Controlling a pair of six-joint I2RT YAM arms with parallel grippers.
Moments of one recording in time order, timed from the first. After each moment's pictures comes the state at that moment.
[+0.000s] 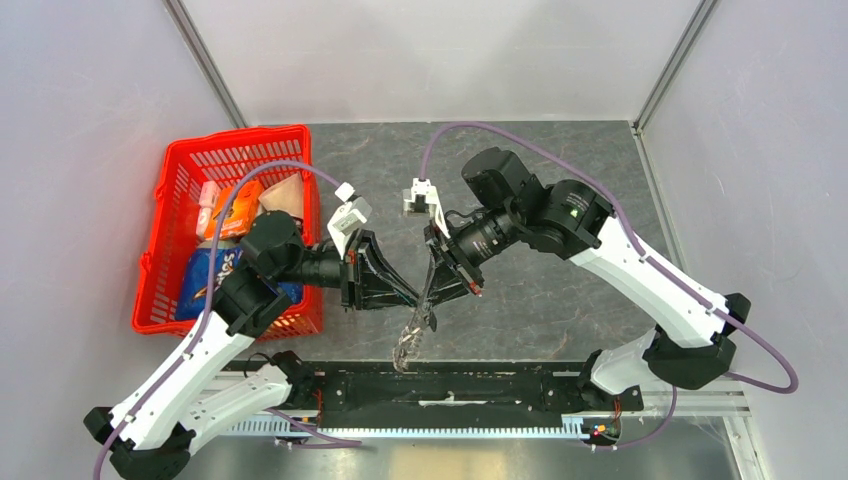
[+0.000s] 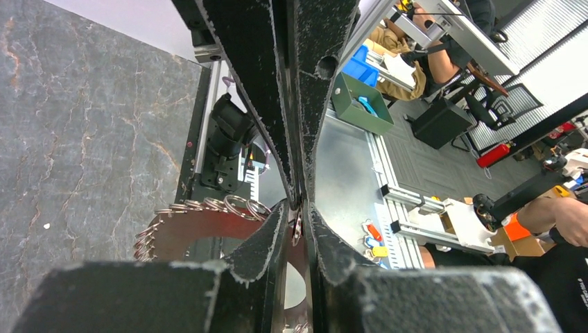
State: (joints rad) left arm -0.70 0.78 0.99 -0.21 0.97 -0.51; right arm 0.97 1.45 1.81 -1.05 -0.87 0.05
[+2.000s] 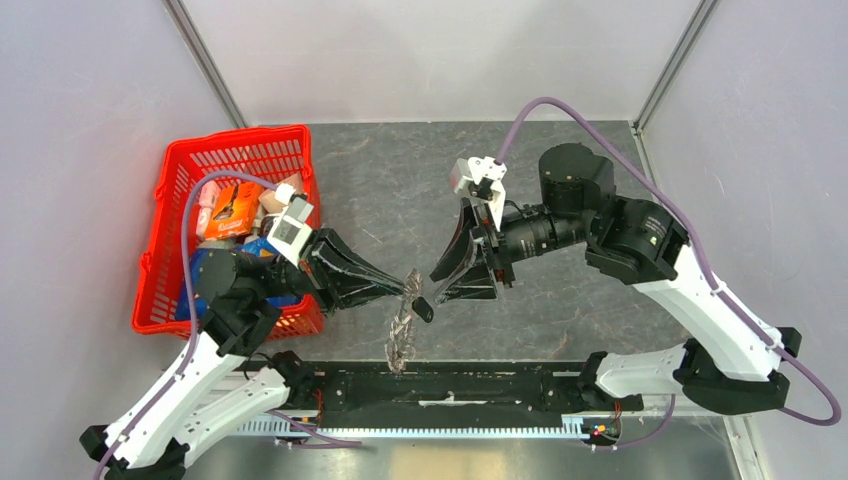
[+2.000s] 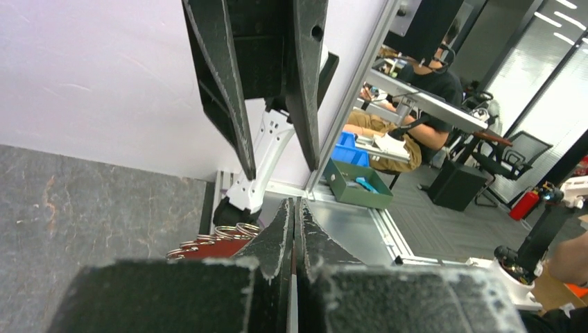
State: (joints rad) left arm -0.70 0.66 0.89 0.25 0.86 -0.72; right arm 0.97 1.24 1.78 -0.81 -0.77 0.12
